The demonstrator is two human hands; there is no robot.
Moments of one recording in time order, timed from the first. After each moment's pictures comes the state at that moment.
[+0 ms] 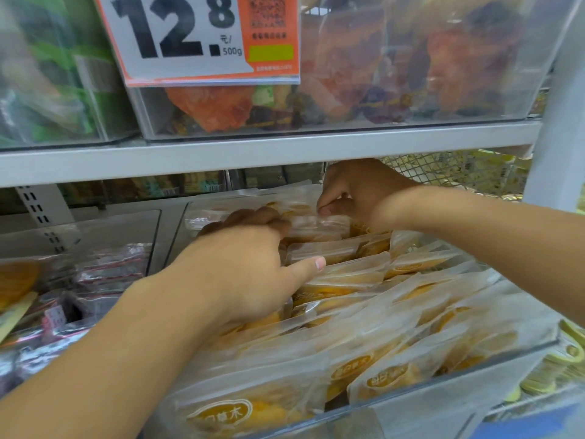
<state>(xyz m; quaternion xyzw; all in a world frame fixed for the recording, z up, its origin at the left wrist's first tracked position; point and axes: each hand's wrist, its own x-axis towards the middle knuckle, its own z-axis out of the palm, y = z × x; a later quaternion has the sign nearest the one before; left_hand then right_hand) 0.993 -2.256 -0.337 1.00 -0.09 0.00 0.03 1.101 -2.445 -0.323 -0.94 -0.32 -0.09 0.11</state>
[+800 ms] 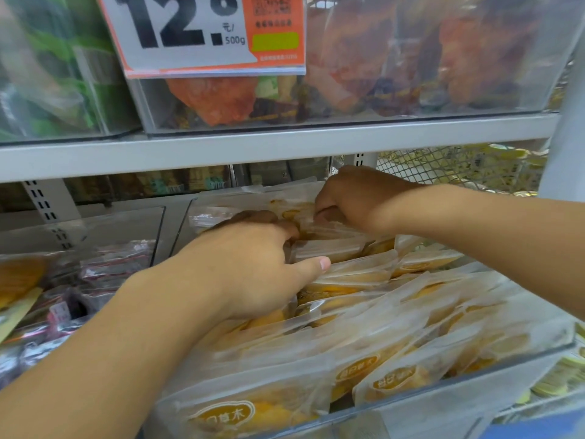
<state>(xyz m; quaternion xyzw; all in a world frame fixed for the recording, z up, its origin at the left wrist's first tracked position) 0.996 -2.254 -0.335 0.99 -0.10 -0.02 0.06 1.098 -2.430 -0.326 -0.94 -0.33 -0.06 -0.02</state>
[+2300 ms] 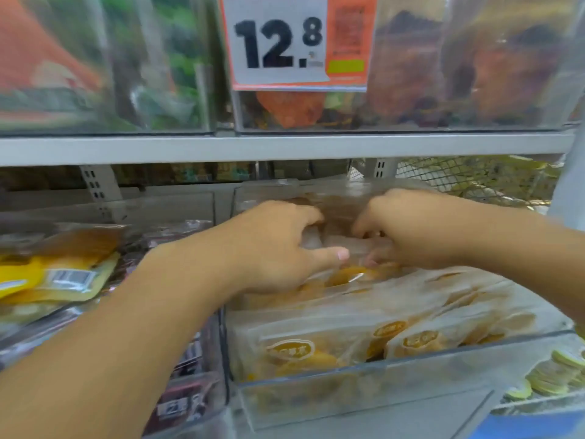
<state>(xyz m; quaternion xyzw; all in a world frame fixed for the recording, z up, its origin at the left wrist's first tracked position) 0.966 -2.230 -0.321 0.98 -0.16 0.01 0.12 1.016 -2.423 -0.310 -0.95 -0.31 -0.02 -0.10</state>
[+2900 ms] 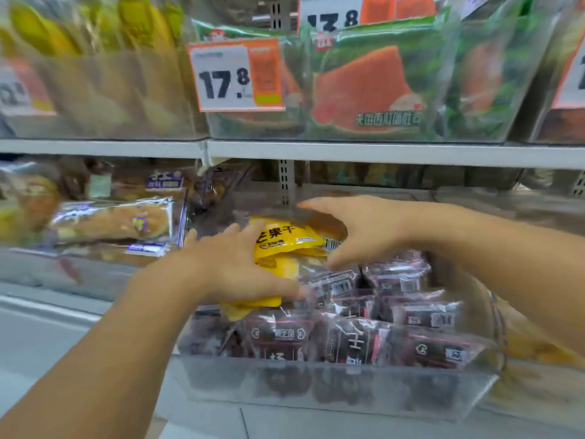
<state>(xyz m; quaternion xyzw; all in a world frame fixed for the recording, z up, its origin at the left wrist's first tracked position) 0.821 -1.981 -0.336 0.97 0.21 -0.08 0.09 0.952 -2.150 -0.314 -0.86 -0.50 0.06 0.07</state>
